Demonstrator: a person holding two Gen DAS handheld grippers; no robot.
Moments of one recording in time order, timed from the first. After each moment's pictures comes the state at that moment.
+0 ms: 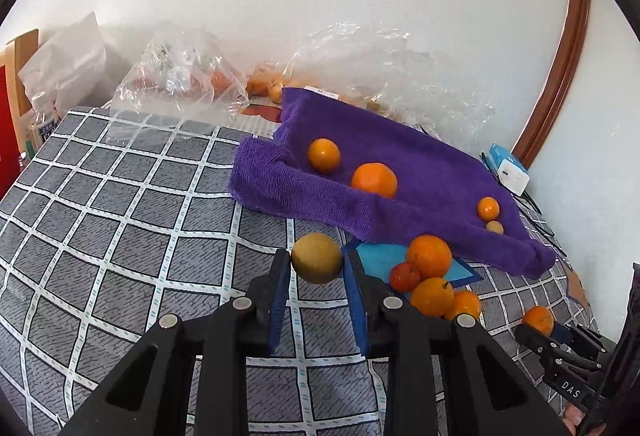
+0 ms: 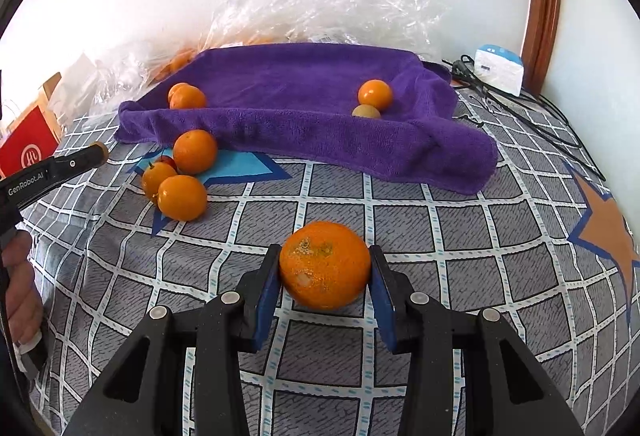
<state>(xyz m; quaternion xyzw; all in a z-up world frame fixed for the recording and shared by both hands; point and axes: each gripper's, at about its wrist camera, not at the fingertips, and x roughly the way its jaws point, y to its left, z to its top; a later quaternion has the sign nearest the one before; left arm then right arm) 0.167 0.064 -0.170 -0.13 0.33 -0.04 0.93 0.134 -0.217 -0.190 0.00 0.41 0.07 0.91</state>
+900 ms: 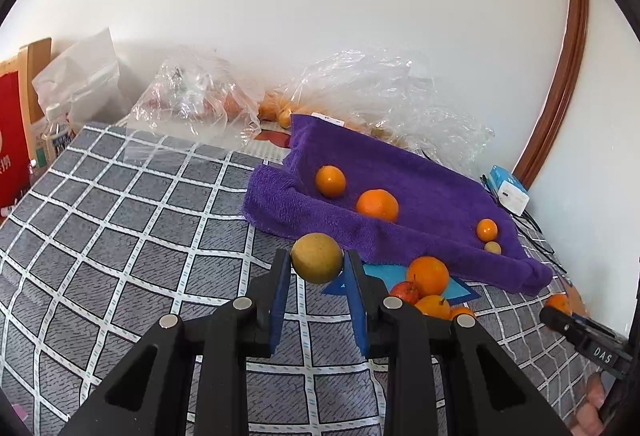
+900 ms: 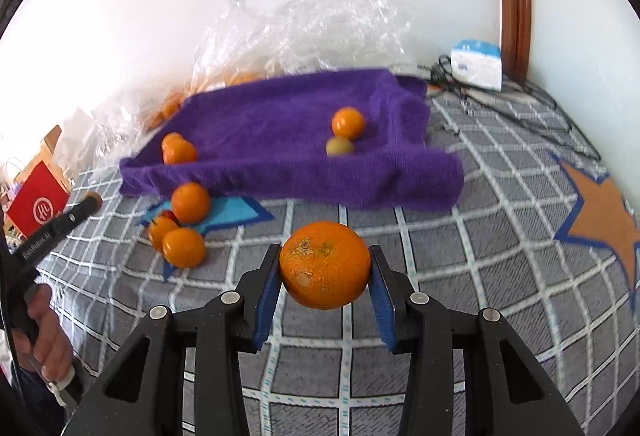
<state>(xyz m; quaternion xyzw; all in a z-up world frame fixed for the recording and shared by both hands) 0.153 0.073 -0.160 -0.14 0.30 -0.02 0.94 0.140 -0.242 -0.161 0.07 0.39 0.07 0.92</state>
